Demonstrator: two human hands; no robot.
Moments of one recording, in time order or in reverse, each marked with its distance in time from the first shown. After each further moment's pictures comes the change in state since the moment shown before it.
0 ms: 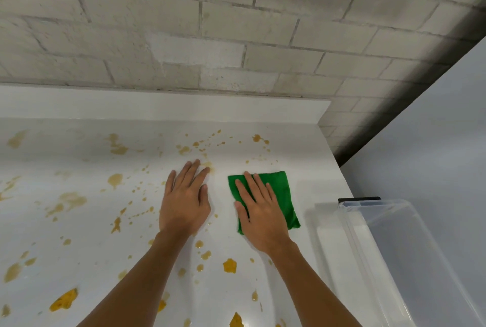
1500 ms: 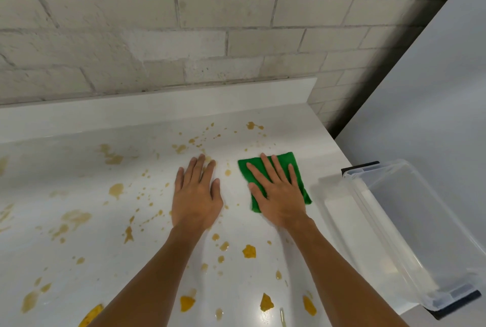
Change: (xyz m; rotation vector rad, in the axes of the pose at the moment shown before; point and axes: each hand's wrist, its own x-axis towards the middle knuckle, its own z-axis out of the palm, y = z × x) left_hand 0.007 0.002 -0.004 0.079 -0.135 0.073; right_hand 0.001 0.009 -0.004 -0.096 -0.040 0.226
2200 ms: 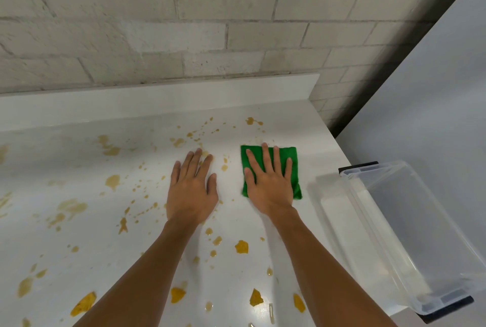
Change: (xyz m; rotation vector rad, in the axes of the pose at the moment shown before) left_hand -0.001 0.001 0.002 0.003 0.027 -0.004; right_hand 0.022 -0.018 -0.002 0.021 -0.042 0.145
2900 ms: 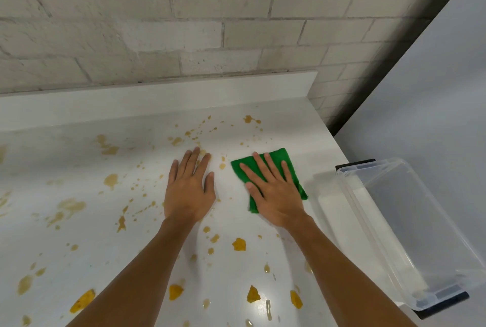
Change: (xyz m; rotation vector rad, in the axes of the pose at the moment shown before) left_hand -0.001 -0.001 0.000 -0.011 0.009 0.013; right_hand -0.028 0.035 0.000 -0.033 0.033 -0.262
